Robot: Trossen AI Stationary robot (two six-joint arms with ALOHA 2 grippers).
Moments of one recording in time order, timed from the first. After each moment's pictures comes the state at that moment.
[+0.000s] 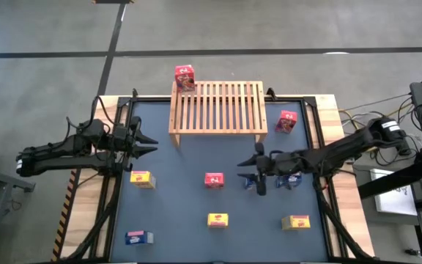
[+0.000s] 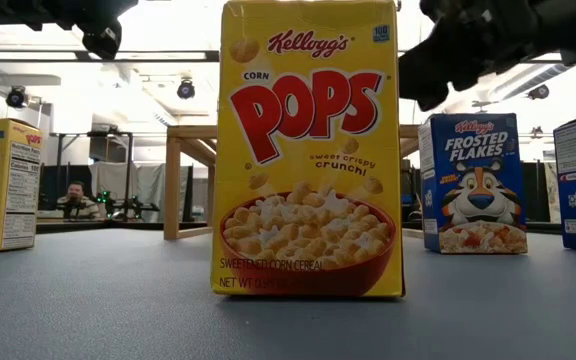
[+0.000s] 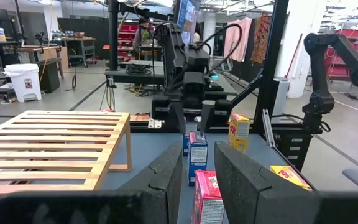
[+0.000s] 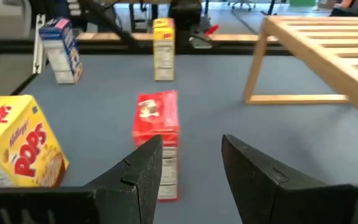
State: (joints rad) left arm 0.18 0.37 0.48 -0.11 0.24 -0.04; right arm 0.23 1.23 0.50 0.44 0.23 0.05
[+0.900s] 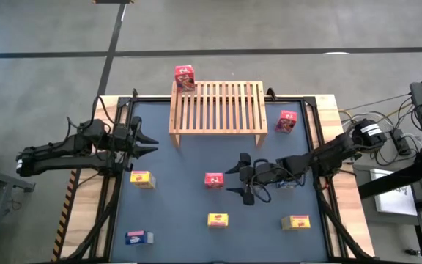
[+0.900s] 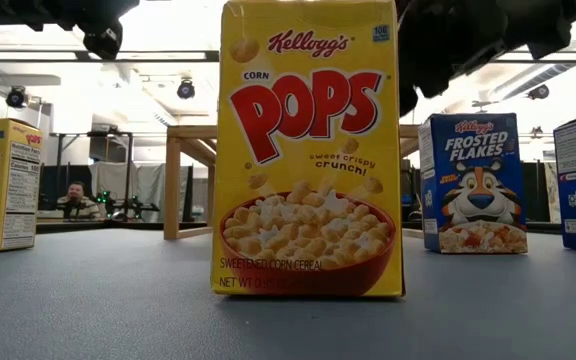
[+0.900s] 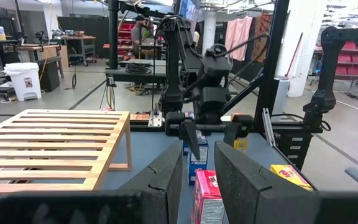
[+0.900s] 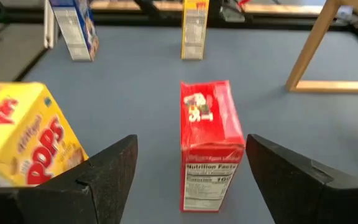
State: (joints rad) left arm 0.18 0.38 0.48 -0.11 0.24 -0.04; right arm 0.28 1.49 0.70 0.39 0.21 0.10
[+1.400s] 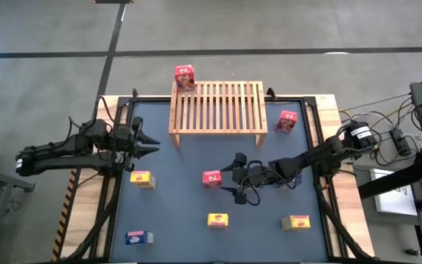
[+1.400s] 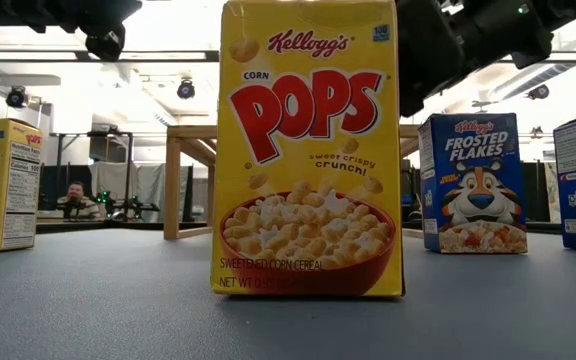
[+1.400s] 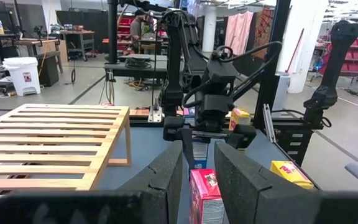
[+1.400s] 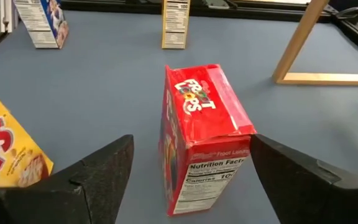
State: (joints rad) left arm 0.18 0.39 0.48 -0.11 0.24 -0.04; right arm 0.27 1.61 0.76 0.40 0.29 0.09
